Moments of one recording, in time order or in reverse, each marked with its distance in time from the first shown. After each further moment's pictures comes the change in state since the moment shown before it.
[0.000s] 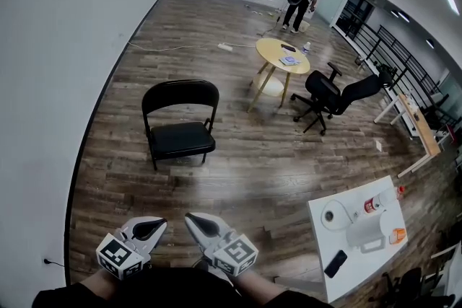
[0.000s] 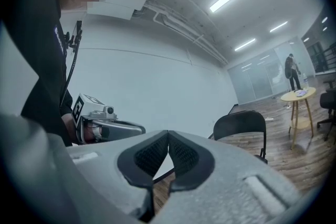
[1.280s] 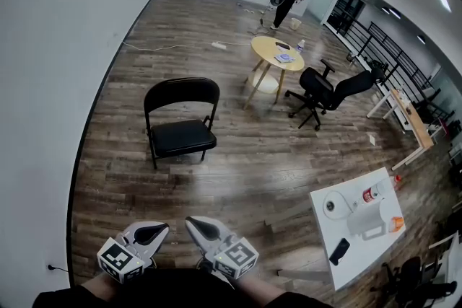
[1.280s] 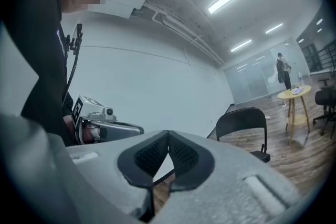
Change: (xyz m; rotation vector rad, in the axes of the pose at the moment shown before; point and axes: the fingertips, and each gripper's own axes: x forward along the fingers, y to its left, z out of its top) left arm -0.047 -0.002 -0.009 -0.008 0.000 -0.078; right arm 0.013 0.046 -0.011 0.024 -0.008 -0.046
